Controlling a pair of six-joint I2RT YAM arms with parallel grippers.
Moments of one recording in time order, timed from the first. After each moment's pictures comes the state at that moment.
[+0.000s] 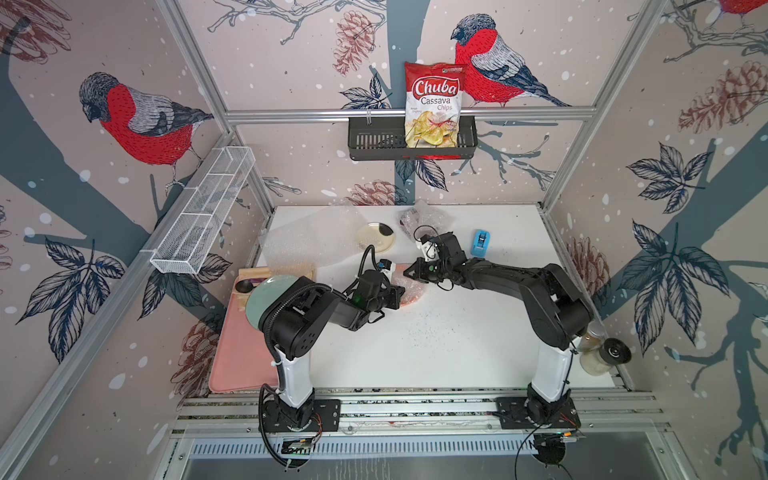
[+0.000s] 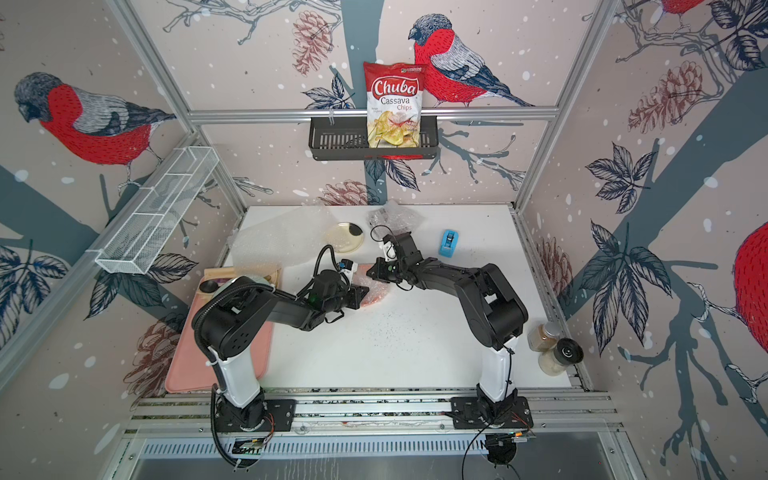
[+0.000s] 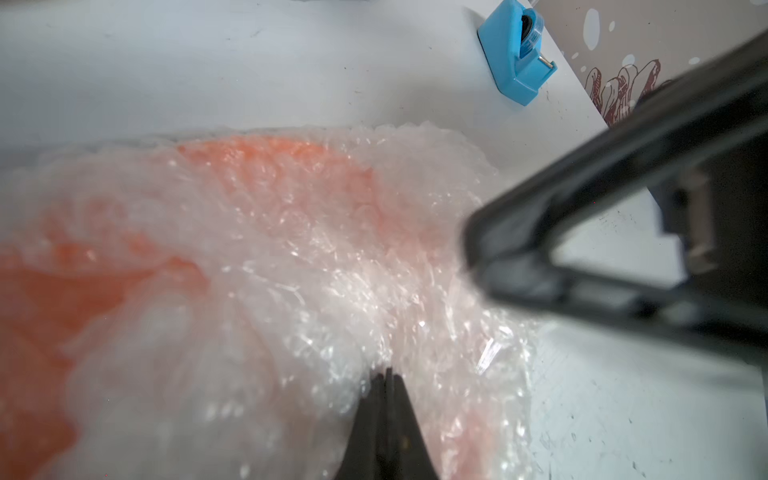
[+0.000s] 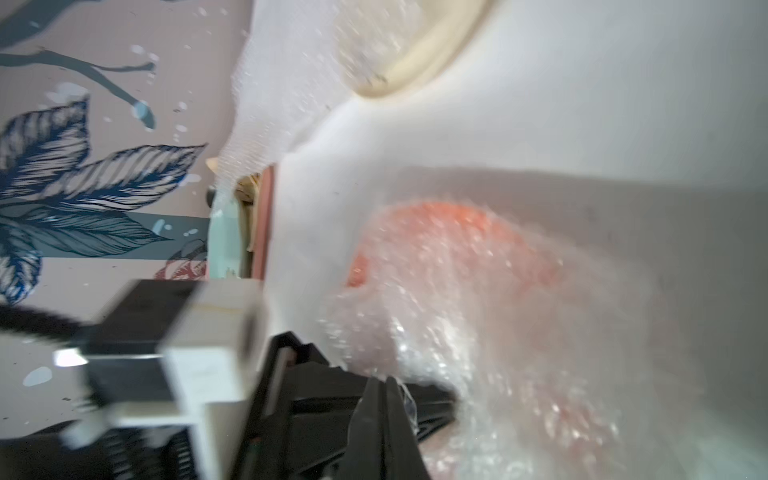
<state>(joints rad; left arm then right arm) -0.57 1.87 0.65 0.63 0.27 -0.45 0.62 1.97 1.12 0.04 -0.53 0.66</state>
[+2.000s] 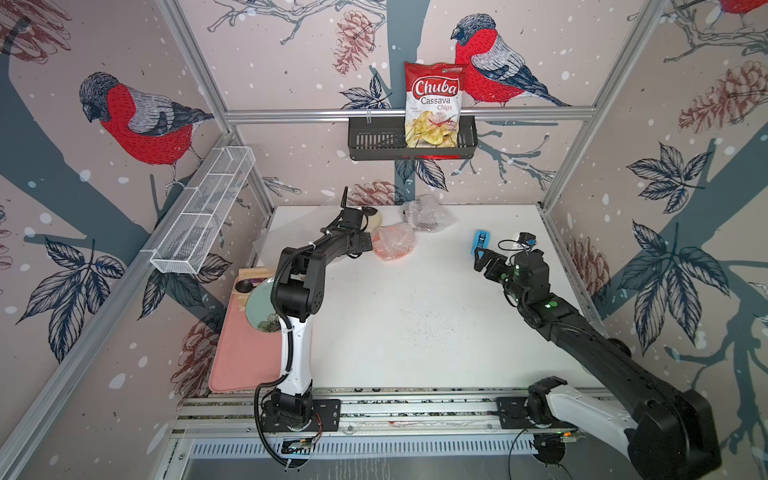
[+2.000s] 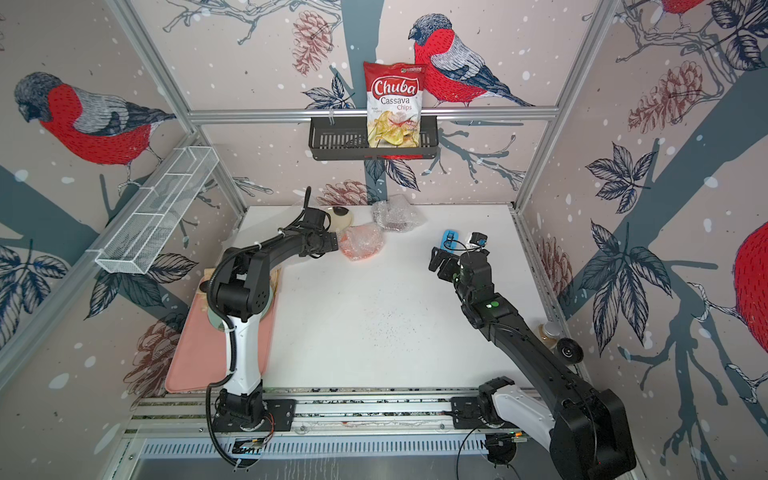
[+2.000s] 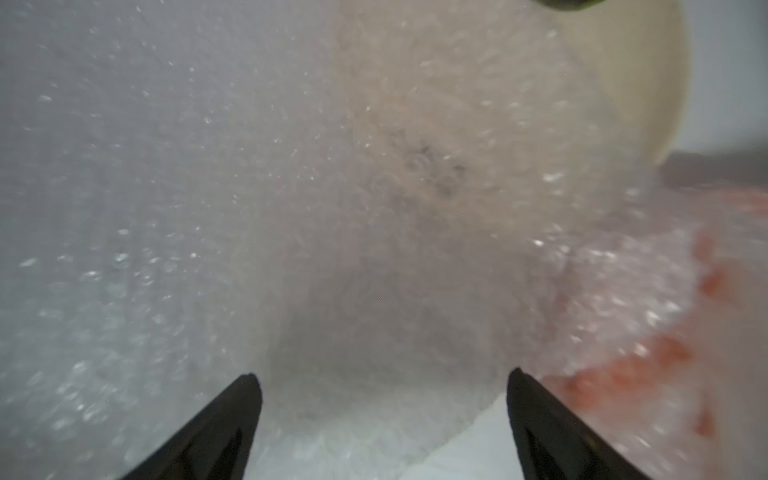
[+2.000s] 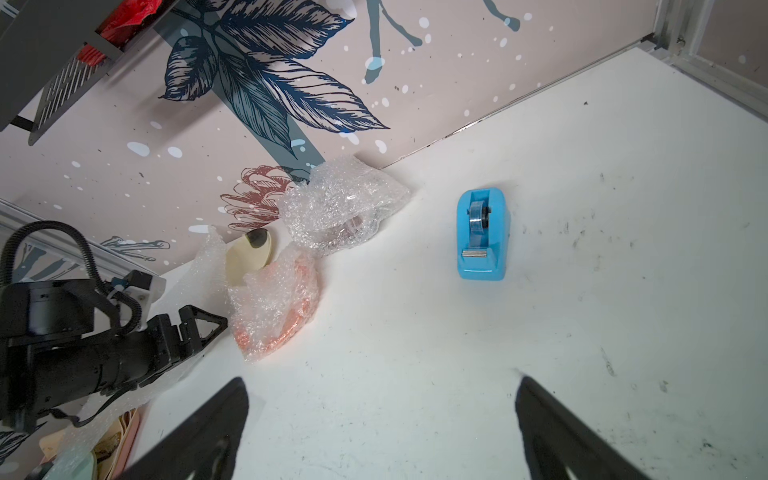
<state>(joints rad) -0.22 2.23 1.64 -0.43 -0.15 -0.39 0.39 1.04 0.66 -0.01 0.14 0.55</state>
